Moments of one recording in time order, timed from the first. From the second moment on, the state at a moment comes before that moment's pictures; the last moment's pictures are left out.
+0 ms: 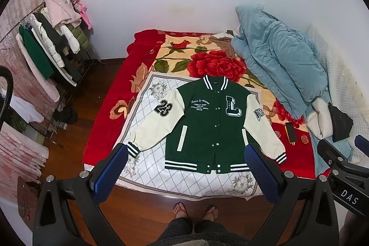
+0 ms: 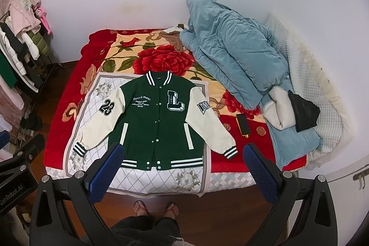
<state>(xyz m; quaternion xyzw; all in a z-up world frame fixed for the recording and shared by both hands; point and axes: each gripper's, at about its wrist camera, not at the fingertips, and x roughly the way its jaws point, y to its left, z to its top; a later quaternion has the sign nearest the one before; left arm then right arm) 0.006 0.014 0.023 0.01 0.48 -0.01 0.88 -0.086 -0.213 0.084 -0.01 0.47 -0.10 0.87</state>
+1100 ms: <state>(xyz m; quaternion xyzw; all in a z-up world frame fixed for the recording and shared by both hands) 0.003 0.012 0.021 0.01 0.47 -0.01 0.88 -0.086 -0.207 0.089 -0.01 0.47 -0.10 0.88</state>
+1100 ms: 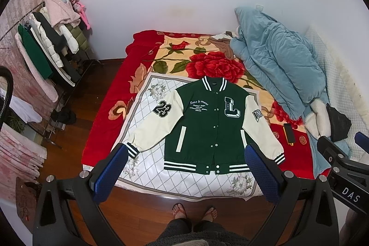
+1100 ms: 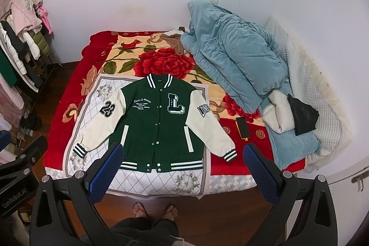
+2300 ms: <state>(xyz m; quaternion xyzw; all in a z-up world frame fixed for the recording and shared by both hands) 0.078 -0.005 -0.032 0.05 0.44 0.03 0.89 -0.015 -0.247 0.030 0.04 0.49 -0.15 0.86</state>
